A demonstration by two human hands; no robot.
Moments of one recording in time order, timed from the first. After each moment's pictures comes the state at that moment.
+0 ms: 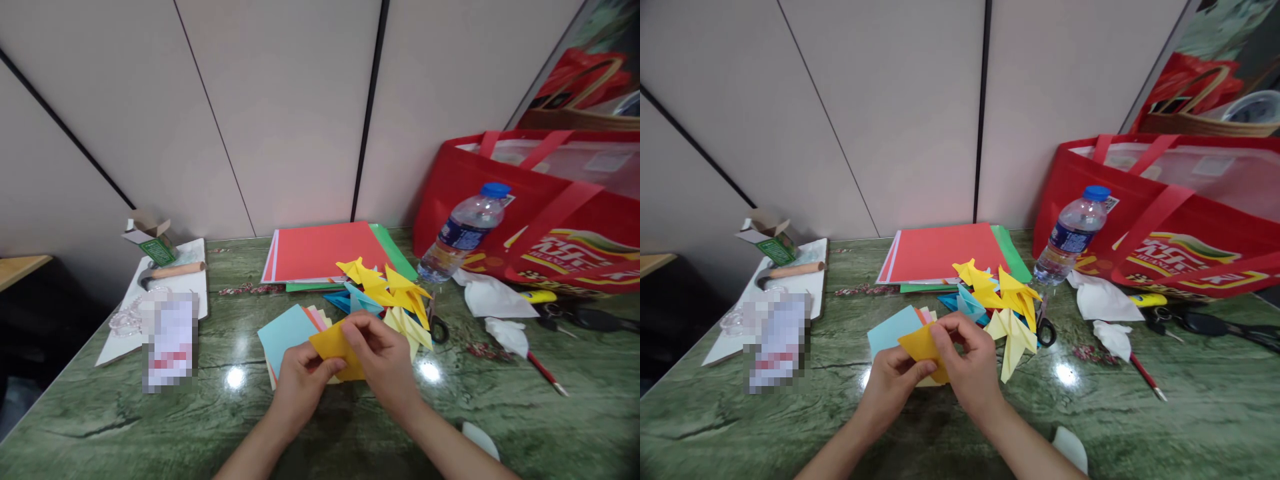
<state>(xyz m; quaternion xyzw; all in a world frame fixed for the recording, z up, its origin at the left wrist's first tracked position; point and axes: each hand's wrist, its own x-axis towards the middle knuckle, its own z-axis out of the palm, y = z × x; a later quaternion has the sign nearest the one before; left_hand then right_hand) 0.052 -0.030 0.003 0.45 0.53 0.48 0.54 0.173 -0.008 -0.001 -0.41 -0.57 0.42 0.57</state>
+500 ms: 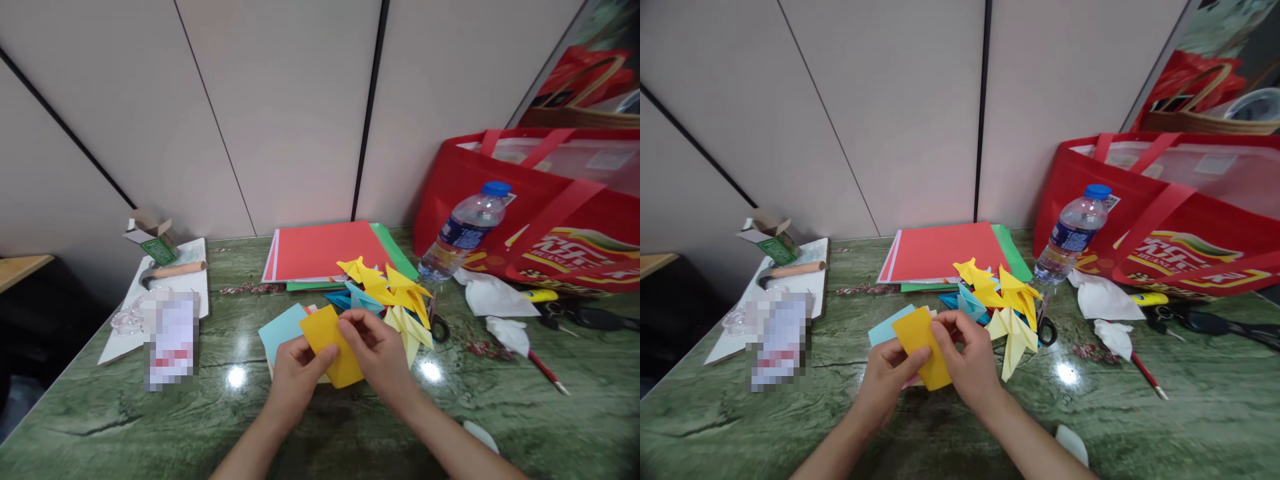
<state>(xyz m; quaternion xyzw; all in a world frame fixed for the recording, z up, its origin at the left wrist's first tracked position) 0.047 -0.031 -0.004 0.38 0.50 0.51 0.59 0.172 -0.003 -0.007 -0.44 -0.59 0.42 0.53</state>
